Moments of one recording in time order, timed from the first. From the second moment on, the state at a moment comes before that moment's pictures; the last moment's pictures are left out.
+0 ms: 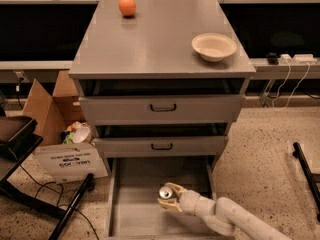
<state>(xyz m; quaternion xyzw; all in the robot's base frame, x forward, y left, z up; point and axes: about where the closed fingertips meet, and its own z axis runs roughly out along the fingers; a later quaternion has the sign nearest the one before) 0.516 -0.031 0.307 -0.40 0.68 0.33 0.53</state>
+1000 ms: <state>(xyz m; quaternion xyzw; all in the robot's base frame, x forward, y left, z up) 0.405 -0.063 0.615 -0.28 0.72 0.36 0.53</state>
